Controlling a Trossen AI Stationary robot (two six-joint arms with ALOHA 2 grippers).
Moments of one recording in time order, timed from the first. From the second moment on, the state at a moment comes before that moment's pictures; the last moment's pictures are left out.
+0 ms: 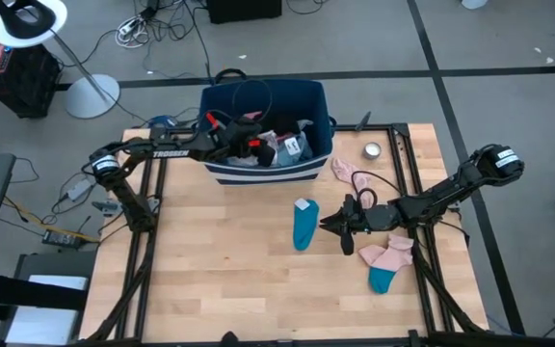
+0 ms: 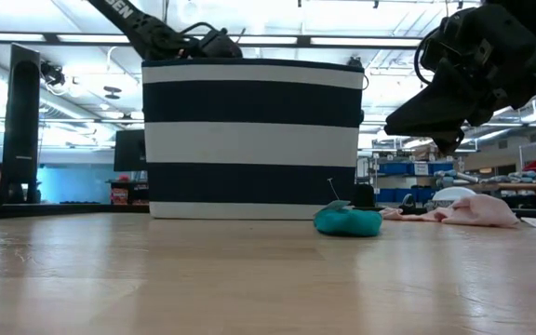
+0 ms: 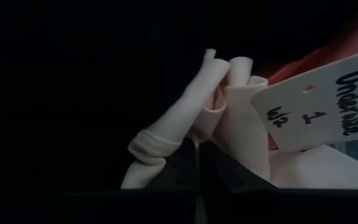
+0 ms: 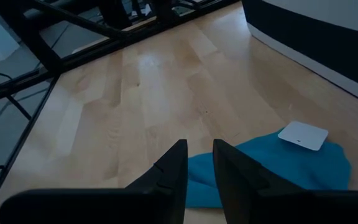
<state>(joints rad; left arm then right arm) 0.49 1.68 1.06 -0.05 -0.14 -0.35 0.33 1.19 0.29 0.54 0.39 0.48</state>
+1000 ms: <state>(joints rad) 0.45 1.44 1.23 -0.40 0.10 -0.21 0.33 1.19 0.29 0.53 0.39 0.48</state>
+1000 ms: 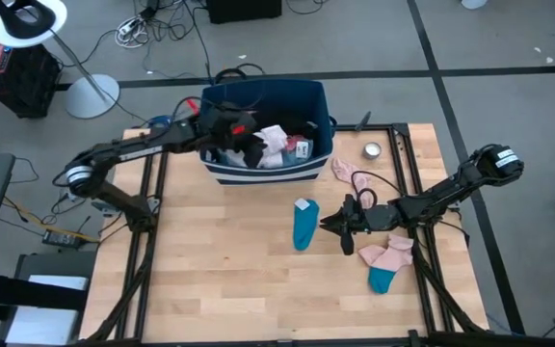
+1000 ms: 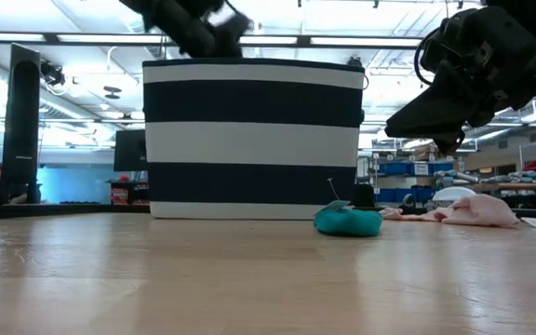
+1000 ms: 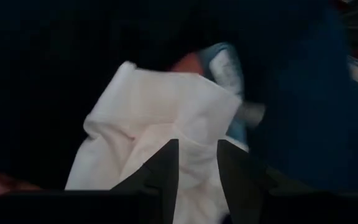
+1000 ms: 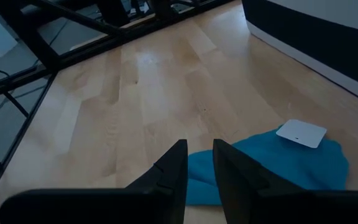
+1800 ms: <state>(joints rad) 0.00 0.95 0.86 -0.25 -0.13 -0.19 0.33 1.19 0.29 0.50 0.40 0.48</state>
